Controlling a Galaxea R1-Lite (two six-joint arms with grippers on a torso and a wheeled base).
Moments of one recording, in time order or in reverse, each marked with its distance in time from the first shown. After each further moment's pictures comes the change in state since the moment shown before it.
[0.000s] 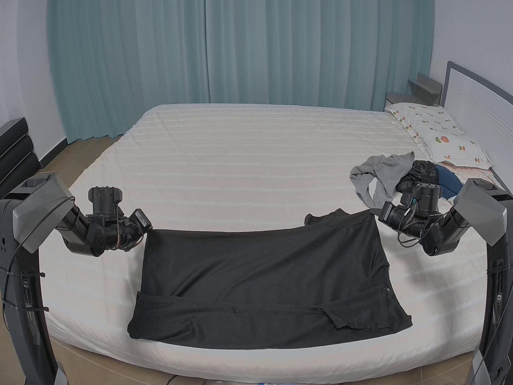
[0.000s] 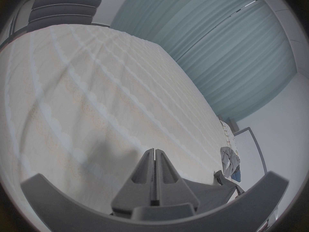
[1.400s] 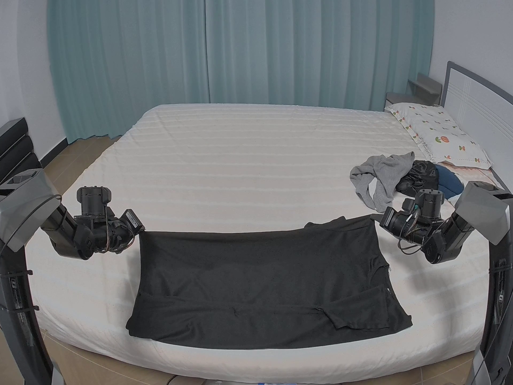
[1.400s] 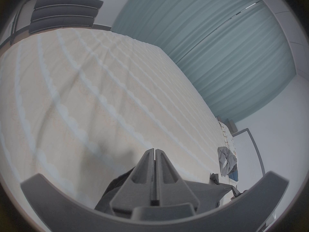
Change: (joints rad) left arm 0.024 -0.098 0.126 -0.033 -0.017 0.002; right arm 0.000 -0.026 0.114 -0.089 0.018 0.044
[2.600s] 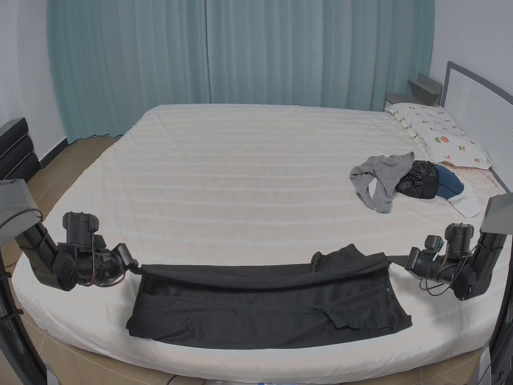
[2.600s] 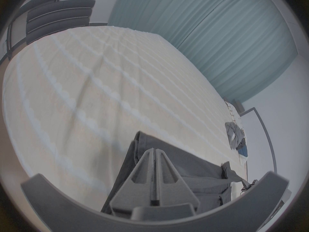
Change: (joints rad) left arm -0.006 -0.184 0.389 -0.057 -0.007 0.144; right arm -0.096 -0.171 0.585 -0.241 0.211 -0.067
